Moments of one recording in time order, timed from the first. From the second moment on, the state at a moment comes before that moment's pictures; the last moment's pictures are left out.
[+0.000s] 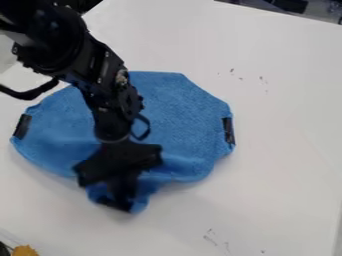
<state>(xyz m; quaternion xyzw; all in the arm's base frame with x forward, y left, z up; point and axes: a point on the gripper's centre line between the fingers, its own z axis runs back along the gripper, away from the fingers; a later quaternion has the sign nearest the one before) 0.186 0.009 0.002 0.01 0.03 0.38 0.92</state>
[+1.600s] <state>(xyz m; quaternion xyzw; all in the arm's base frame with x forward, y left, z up) 0.336 0.105 0.058 0.06 -0.08 0.40 0.91</state>
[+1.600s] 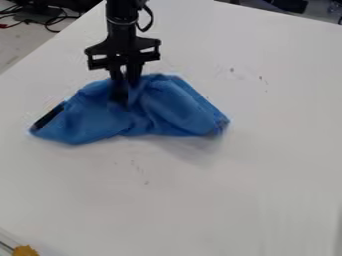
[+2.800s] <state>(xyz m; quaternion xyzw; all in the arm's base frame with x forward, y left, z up) 0.305 0.055 0.097 0.04 -0.14 0.28 0.95</state>
